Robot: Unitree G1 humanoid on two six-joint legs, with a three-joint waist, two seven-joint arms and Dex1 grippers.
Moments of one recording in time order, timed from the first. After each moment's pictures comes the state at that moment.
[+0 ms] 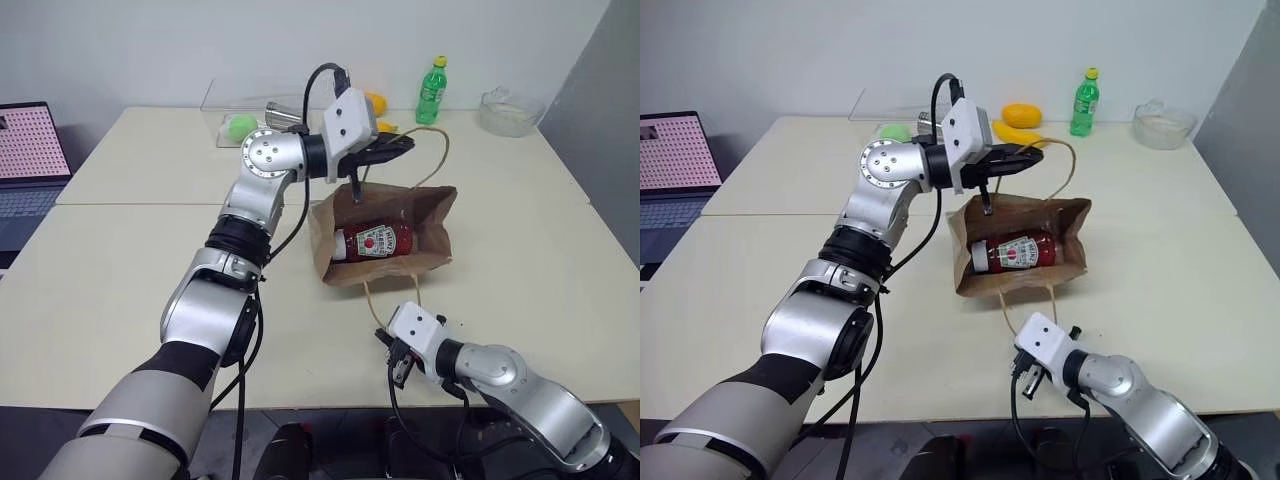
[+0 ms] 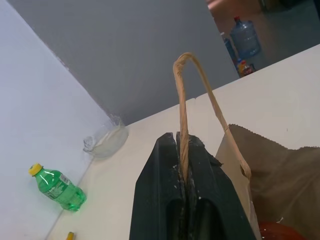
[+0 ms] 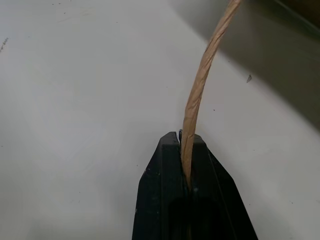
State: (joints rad) left arm -1.23 0.25 -0.14 0.81 -0.12 -0.29 -1.08; right arm -0.10 -0.66 0.47 -0.65 0.20 0.79 0.38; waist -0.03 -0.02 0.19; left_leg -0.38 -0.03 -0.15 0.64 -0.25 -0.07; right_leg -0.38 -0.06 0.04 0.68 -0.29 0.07
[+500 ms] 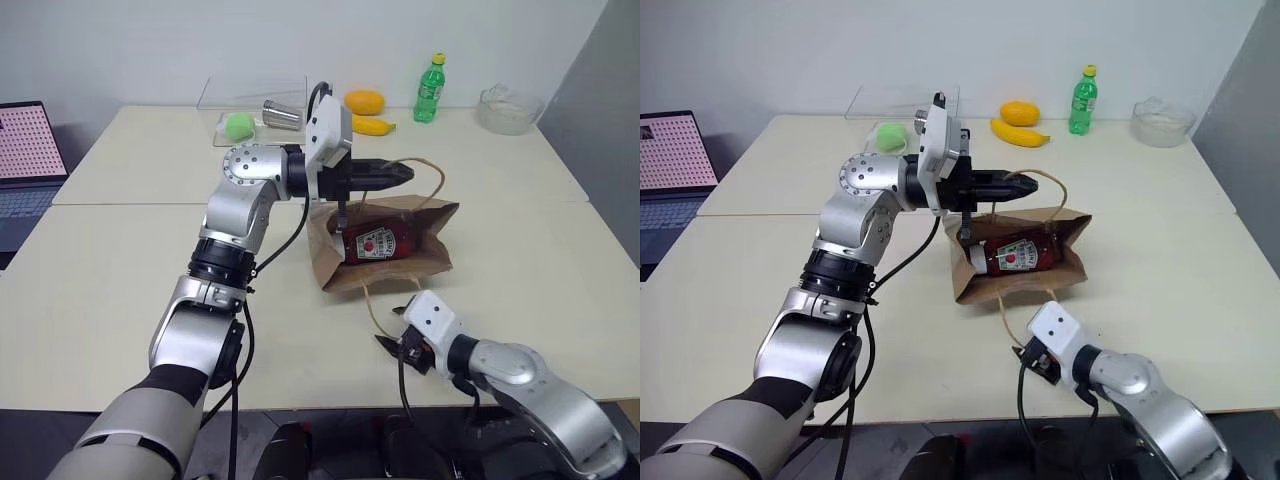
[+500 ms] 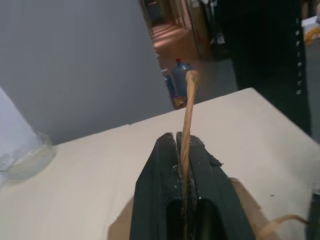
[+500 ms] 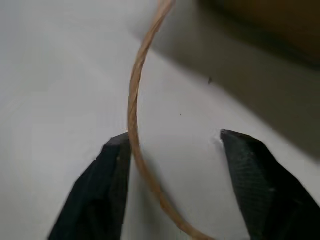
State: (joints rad) left arm -1.05 0.29 -0.11 0.38 -0.33 0.12 -1.29; right arm -0.04 -0.62 0.26 -0.84 0.26 0.93 0.42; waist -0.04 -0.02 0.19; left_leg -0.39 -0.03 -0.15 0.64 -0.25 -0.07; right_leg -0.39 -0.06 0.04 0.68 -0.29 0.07
